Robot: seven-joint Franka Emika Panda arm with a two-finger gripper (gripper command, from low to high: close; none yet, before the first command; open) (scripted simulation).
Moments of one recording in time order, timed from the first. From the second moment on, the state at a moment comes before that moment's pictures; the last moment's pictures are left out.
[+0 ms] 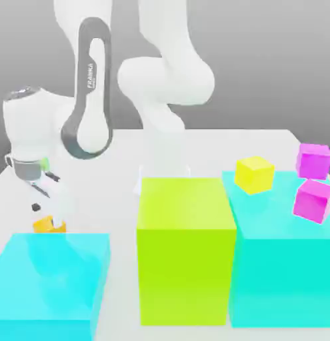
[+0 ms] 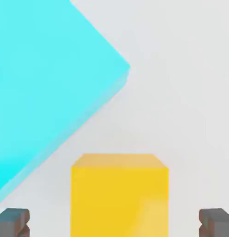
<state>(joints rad) -0.57 0.20 -0.23 -2.82 0.36 3.02 0.39</state>
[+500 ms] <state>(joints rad) -0.59 -0.03 -0.30 -2.86 -0.03 2.84 0.66</state>
